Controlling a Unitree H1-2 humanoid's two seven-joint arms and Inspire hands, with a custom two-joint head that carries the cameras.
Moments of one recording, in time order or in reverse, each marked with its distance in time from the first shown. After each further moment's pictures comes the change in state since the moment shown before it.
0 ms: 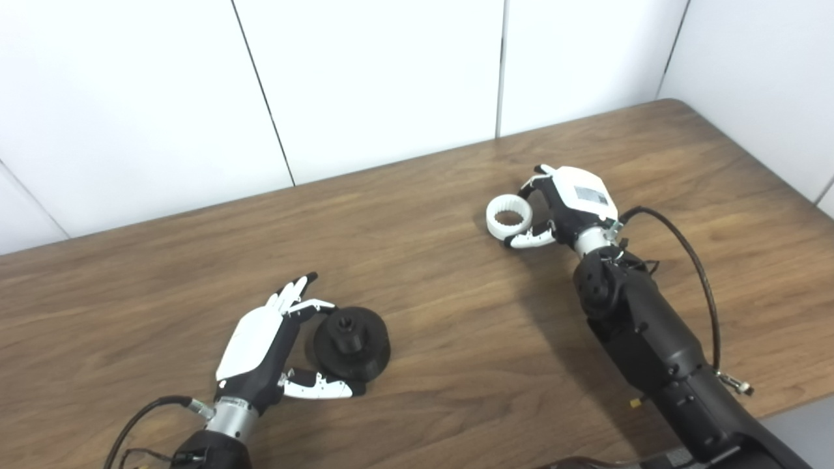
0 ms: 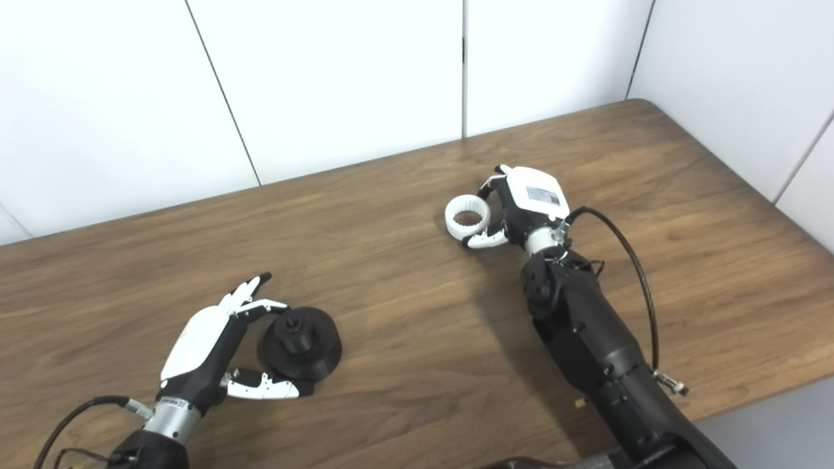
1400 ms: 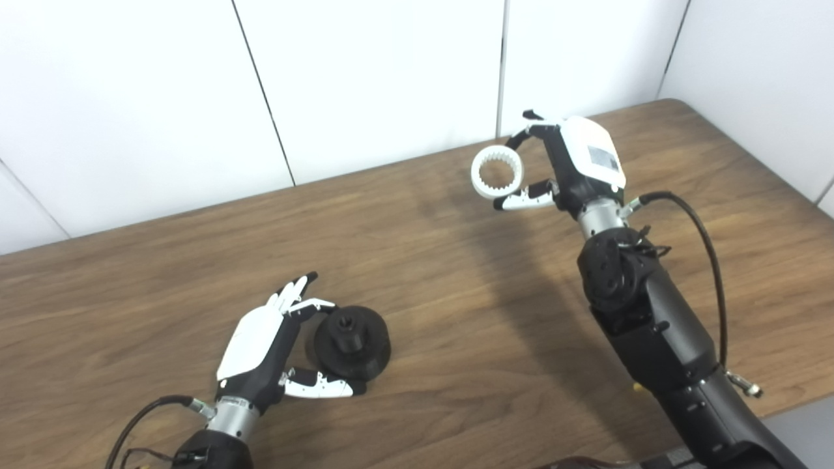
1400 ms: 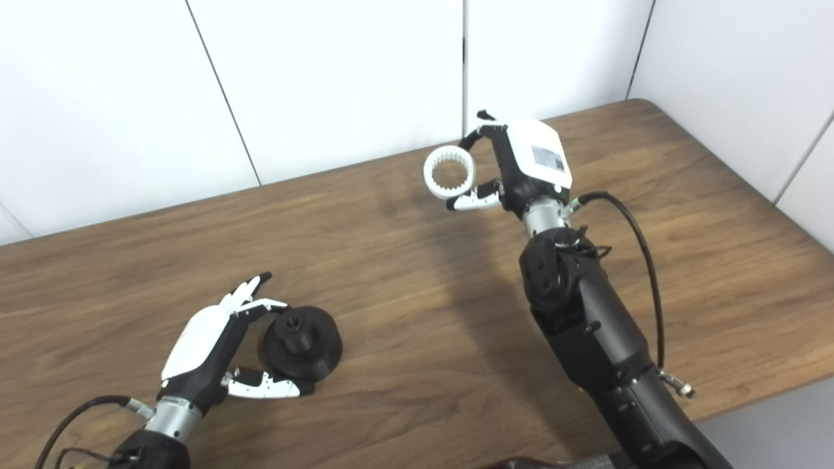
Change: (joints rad) left arm 0.000 -0.004 -0.001 -0.005 0.002 0.016 -0.001; right arm -0.007 0.010 -0.040 -0.252 0.091 -0.034 -0.070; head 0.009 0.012
